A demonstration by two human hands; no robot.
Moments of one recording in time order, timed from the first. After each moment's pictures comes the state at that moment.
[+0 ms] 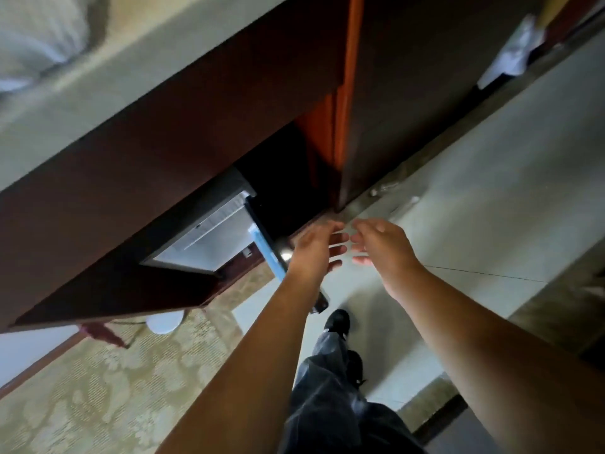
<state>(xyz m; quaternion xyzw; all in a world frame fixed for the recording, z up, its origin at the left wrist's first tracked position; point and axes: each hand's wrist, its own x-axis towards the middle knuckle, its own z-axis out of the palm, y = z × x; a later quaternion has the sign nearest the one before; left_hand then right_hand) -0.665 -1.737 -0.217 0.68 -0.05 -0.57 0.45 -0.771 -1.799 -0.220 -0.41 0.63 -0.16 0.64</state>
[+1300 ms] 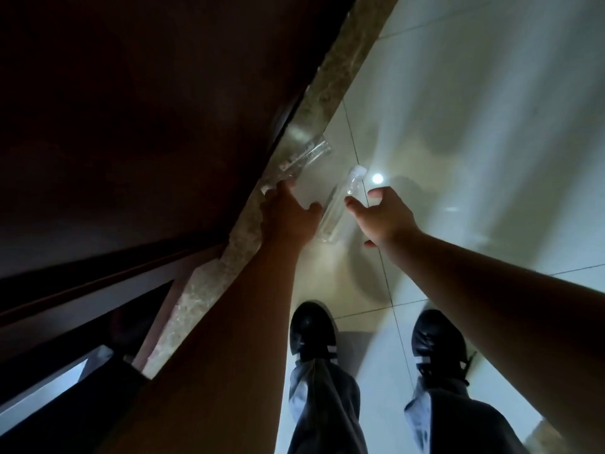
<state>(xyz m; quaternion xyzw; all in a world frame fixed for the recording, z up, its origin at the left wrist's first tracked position) -0.787 -2.205 -0.884 0.82 -0.40 -0.40 0.02 -0.940 -2.215 -0.873 -0.33 0.78 -0.04 0.54</state>
